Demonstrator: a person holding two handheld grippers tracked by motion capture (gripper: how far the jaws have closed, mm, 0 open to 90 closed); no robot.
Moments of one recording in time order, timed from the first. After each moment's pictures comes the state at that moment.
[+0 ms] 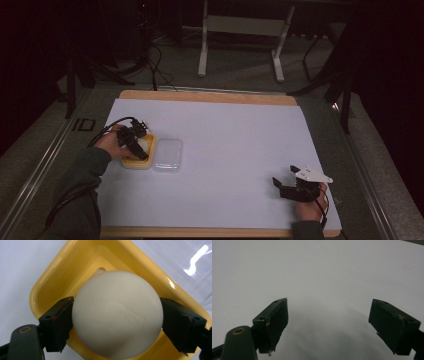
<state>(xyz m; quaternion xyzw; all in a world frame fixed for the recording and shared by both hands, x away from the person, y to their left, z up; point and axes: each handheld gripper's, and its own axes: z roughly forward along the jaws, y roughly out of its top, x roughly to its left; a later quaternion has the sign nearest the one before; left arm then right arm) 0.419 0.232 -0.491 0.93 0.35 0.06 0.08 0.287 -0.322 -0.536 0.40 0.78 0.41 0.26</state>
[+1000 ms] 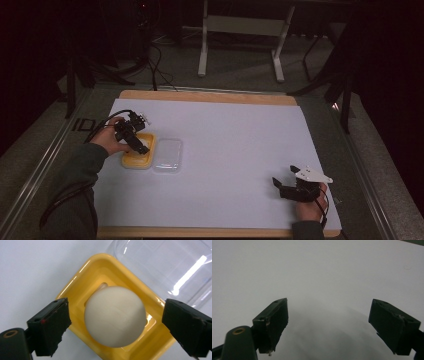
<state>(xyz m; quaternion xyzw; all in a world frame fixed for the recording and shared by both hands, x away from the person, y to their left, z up) 0.416 0.231 -0.458 0.93 0.35 0.08 0.11 0.287 -0.322 -0.536 0.40 0.78 0.41 0.26</state>
